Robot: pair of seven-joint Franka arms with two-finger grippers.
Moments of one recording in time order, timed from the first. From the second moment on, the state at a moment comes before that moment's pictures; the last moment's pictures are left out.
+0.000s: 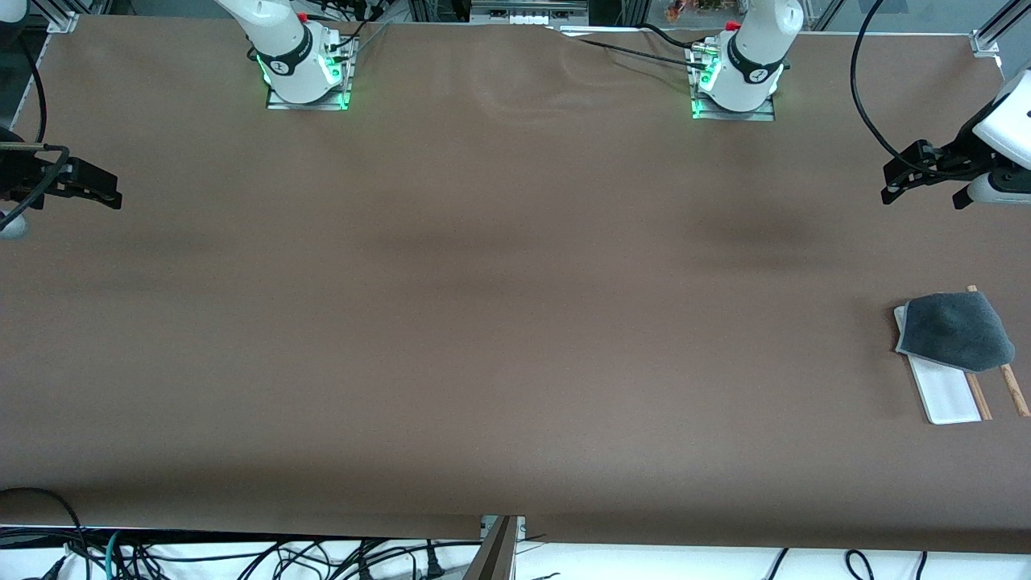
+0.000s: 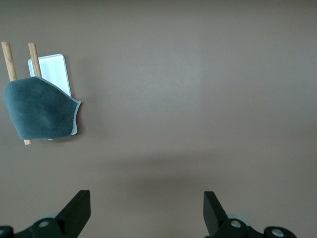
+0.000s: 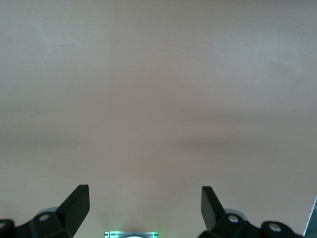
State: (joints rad) left arm 0.01 -0.13 0.02 -1.82 0.02 1.73 0.07; right arm 0.00 0.16 0.00 -1.37 -0.08 1.41 -0.06
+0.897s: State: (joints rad) left arm 0.01 -0.13 0.03 -1.81 0.01 1.73 -0.04; right arm 0.00 0.16 0.00 -1.37 -0.08 1.41 -0.06
